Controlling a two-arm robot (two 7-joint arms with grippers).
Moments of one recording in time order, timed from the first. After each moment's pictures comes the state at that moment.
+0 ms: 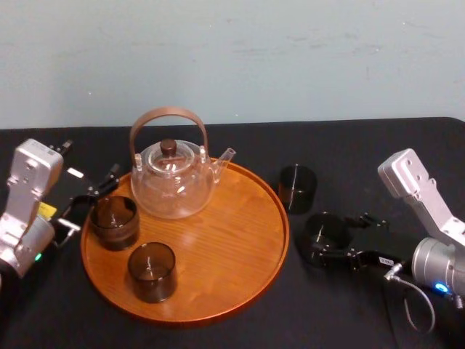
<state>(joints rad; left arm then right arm) -0.20 0.60 0.45 -1.41 -0.25 -0.12 0.03 0.06 0.63 -0.33 -1.72 0.36 0.46 0.39</state>
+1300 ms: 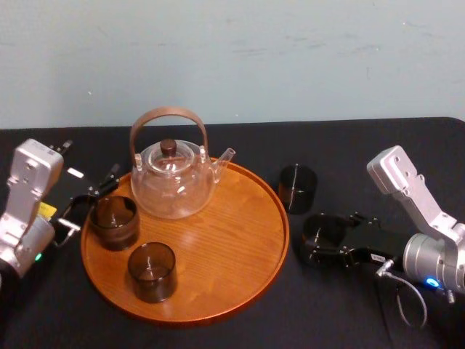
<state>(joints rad) -0.20 0.60 0.45 -1.41 -0.25 -0.12 0.03 0.10 0.61 -0.36 -1.68 0.35 0.47 0.40</state>
